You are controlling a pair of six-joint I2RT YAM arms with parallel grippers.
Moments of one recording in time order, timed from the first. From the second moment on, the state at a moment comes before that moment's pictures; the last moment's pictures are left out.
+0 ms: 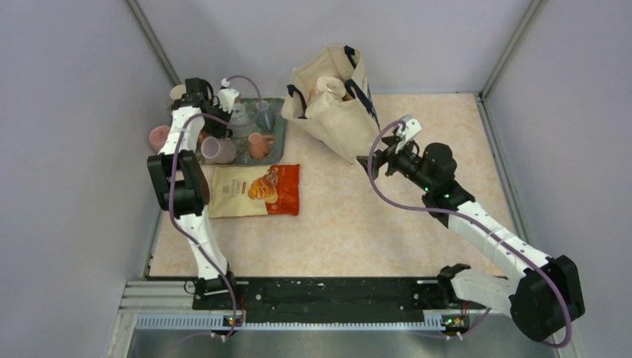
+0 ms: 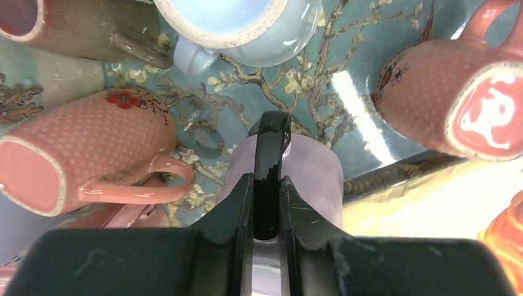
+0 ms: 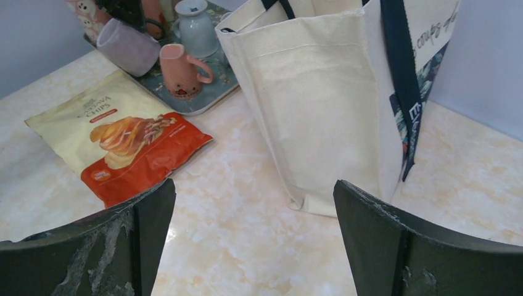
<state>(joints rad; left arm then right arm) 0.15 2.09 1.89 -0.80 0.21 0.66 0.46 1.07 0.71 0.29 -0.26 -0.01</state>
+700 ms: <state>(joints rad) 0.19 1.91 1.68 -0.62 0.29 0.38 0.63 1.36 0.78 0.44 -0.35 0.17</state>
